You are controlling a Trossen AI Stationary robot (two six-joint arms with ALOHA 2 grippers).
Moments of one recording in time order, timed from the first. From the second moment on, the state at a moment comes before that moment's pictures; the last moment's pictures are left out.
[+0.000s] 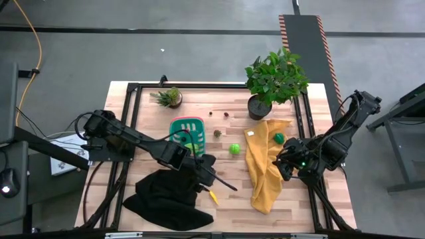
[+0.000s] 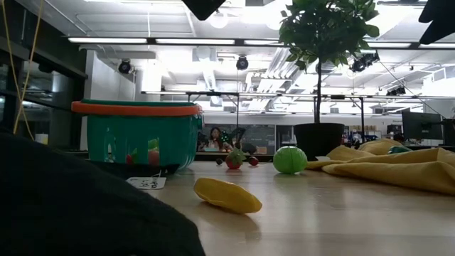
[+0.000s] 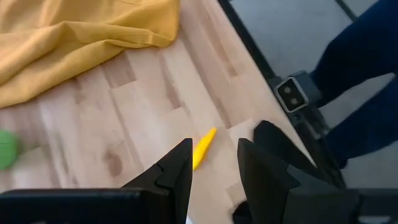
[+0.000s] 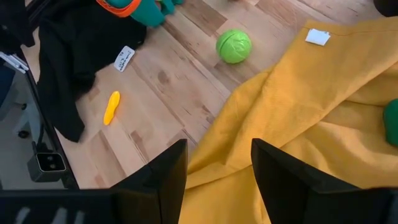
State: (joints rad) left arm -0.26 1.74 1.43 -0.57 0.12 -0.01; right arm 0.82 1.02 0.93 -1.04 0.59 1.48
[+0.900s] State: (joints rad) left arm -0.26 1.74 1.43 -0.57 0.06 -0.01; right arm 0.82 1.02 0.93 -1.06 0.60 1.54
